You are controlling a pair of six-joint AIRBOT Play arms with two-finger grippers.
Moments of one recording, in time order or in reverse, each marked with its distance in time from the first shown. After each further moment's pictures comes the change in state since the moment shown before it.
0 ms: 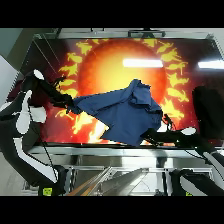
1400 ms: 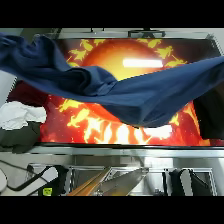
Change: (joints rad) left arm 0.416 0.693 -0.009 -1.506 -0.163 0.087; right arm -0.787 0.427 1.026 0.428 0.665 -0.026
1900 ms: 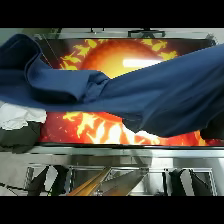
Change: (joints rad) left arm 0.177 0.325 -0.443 -0.254 0.159 -0.055; right arm -0.016 -0.048 0.080 0.182 0.013 -0.024
